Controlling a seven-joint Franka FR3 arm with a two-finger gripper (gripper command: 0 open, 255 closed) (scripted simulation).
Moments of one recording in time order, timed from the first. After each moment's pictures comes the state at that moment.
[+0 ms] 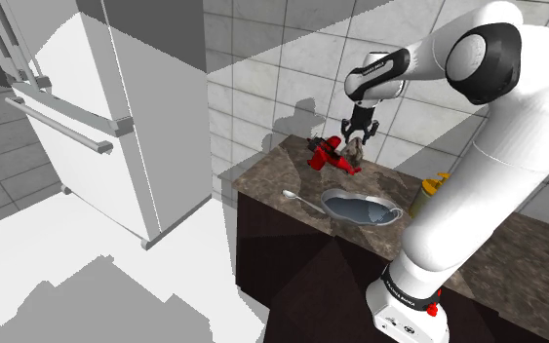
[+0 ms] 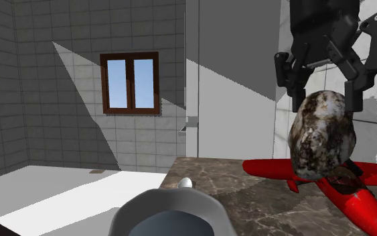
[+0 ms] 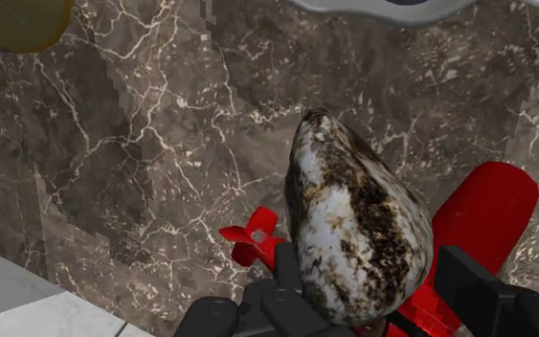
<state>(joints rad) -0.24 0.00 -0.47 -2.14 -0.10 2.16 0.17</state>
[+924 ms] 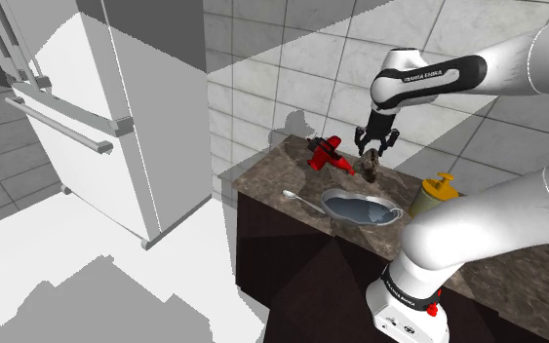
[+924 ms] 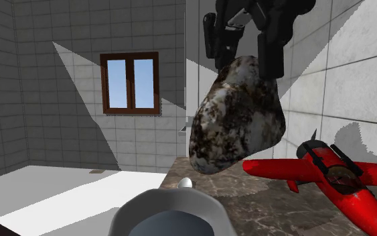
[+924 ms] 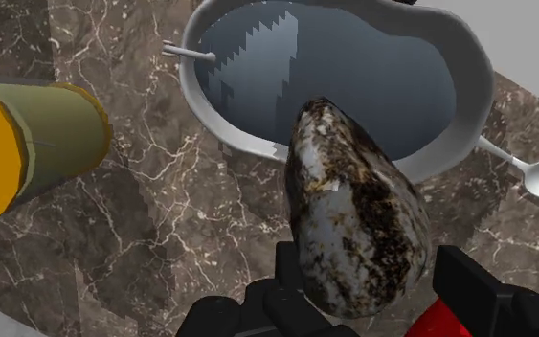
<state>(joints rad) -0.28 -0.51 -0.38 -2.53 -0.29 2.04 0.35</state>
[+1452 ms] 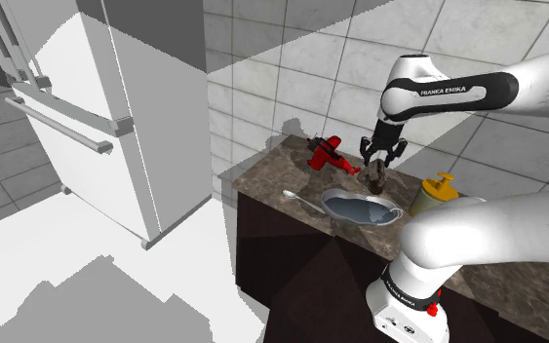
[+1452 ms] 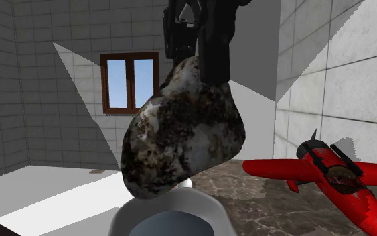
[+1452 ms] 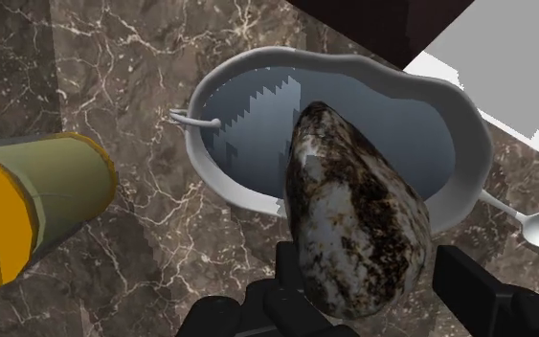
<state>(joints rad) -0.32 -0.71 -0.33 -2.69 -0.32 1.99 0.39</state>
